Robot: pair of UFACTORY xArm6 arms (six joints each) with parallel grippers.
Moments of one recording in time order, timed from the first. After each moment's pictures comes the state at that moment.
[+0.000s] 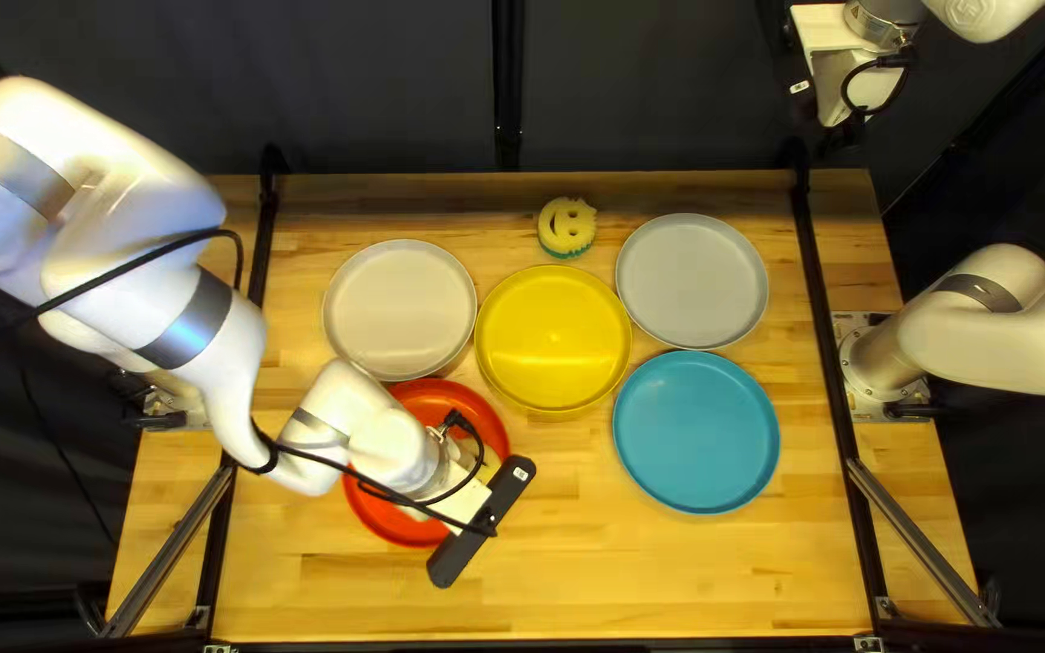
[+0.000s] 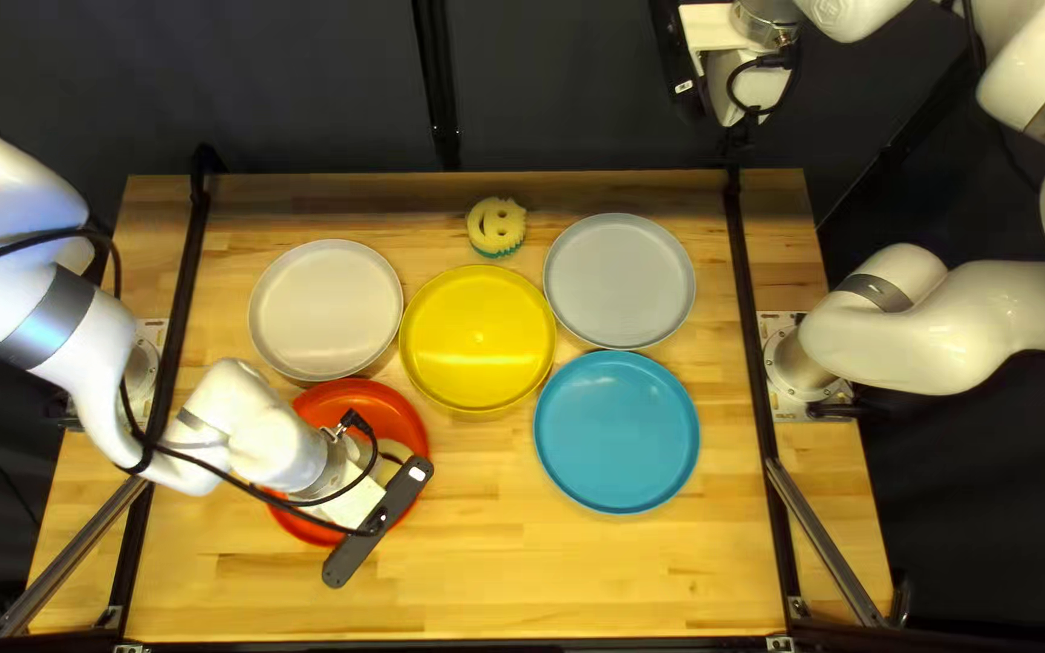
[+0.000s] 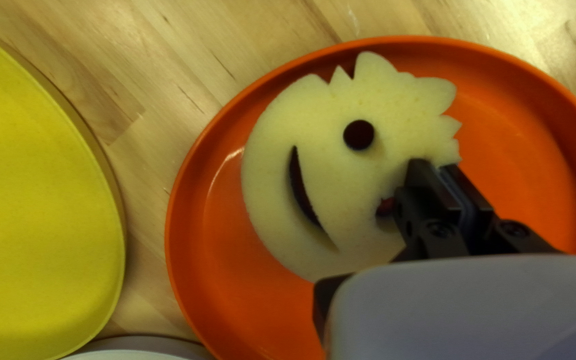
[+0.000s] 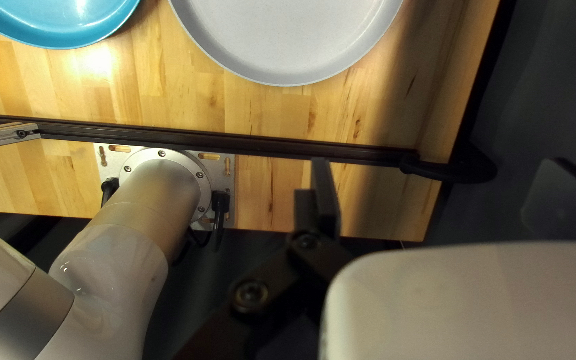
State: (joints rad) left arm -0.49 0.08 -0.67 0.08 0.47 0.16; right arm -0.87 -0.65 -0.80 0.03 1.46 -0.96
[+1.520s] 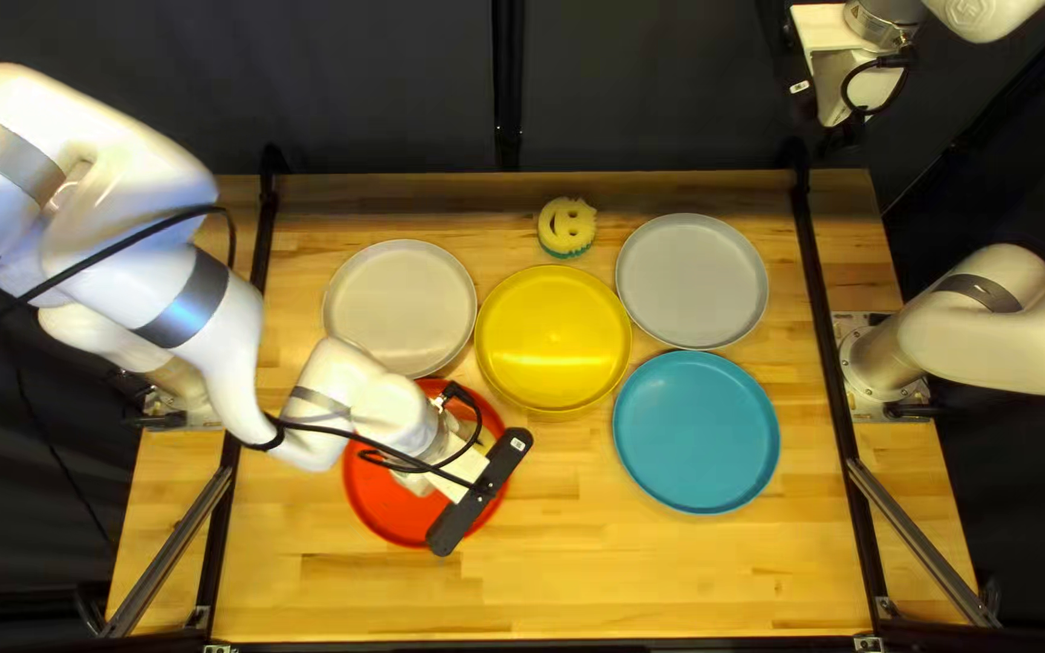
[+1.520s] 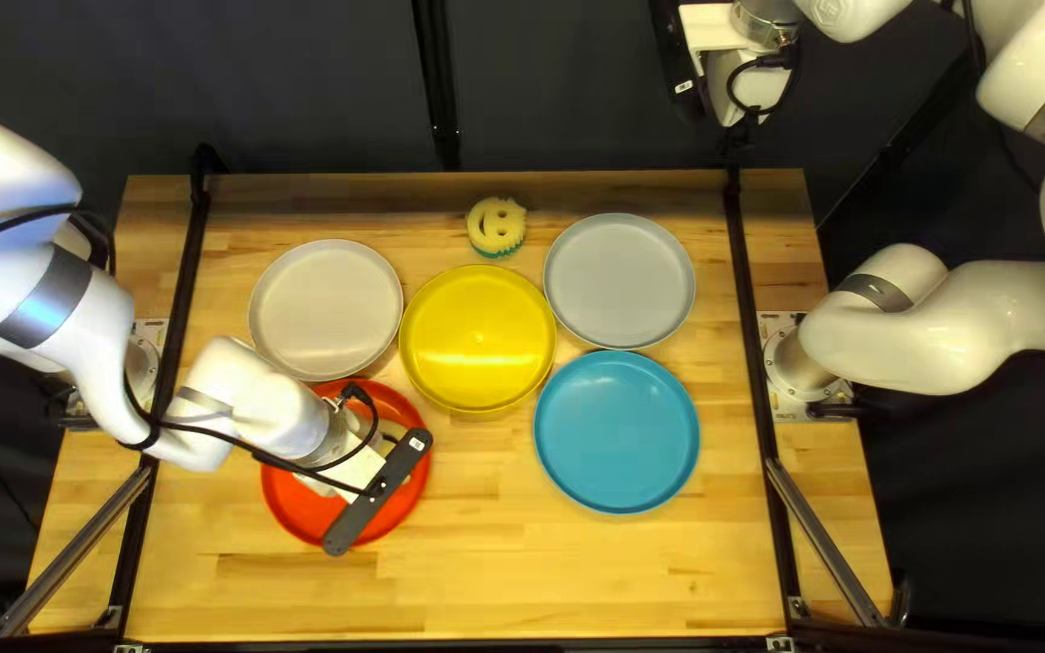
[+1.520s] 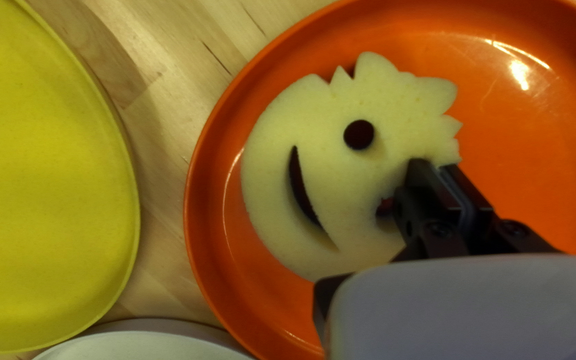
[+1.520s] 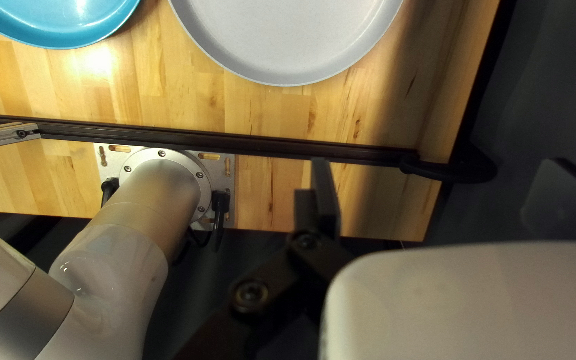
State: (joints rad) left arm -0.45 0.00 -0.56 -0.02 0.45 0.25; right arm -0.87 -0.65 -0.80 0.03 1.46 -0.96
